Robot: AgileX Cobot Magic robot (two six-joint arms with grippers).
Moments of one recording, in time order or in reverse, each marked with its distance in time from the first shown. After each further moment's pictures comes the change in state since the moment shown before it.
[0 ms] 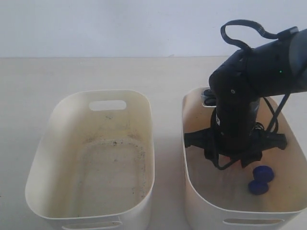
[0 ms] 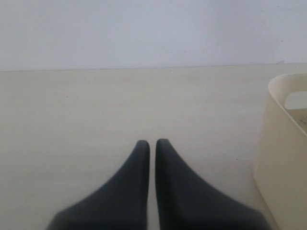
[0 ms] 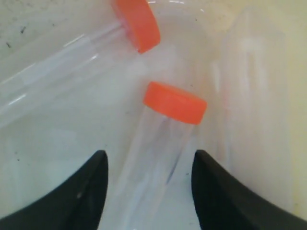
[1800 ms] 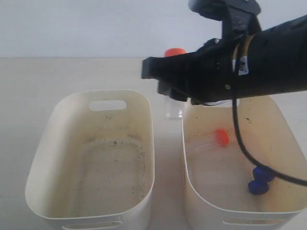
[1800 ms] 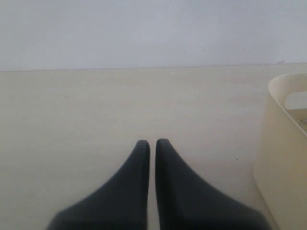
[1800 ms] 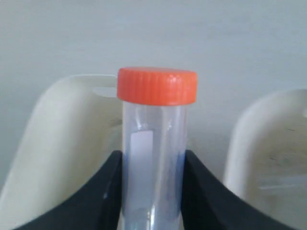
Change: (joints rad) left arm 0.000 0.000 0.000 0.000 0.000 0.000; right arm 0.178 -0.501 0.113 0.047 -0.506 -0.110
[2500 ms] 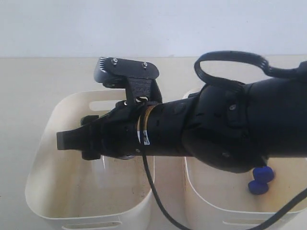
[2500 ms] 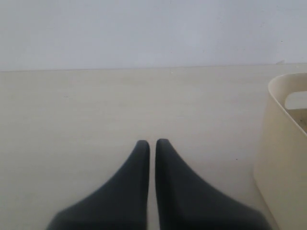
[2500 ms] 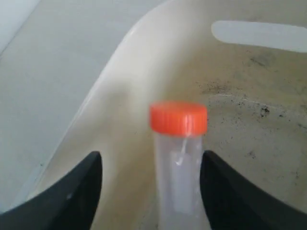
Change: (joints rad) left arm 0.000 0.000 0.000 0.000 0.000 0.000; right arm 0.202 0.321 0.000 0.013 -0.388 0.002
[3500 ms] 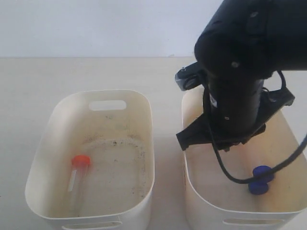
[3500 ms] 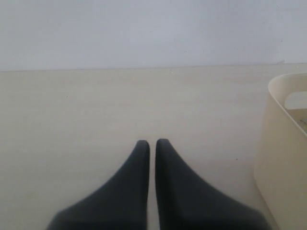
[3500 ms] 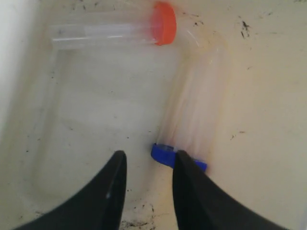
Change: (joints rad) left arm 0.000 0.000 0.000 0.000 0.000 0.000; right arm -0.178 0.005 -0.222 -0.195 1.203 -0.122
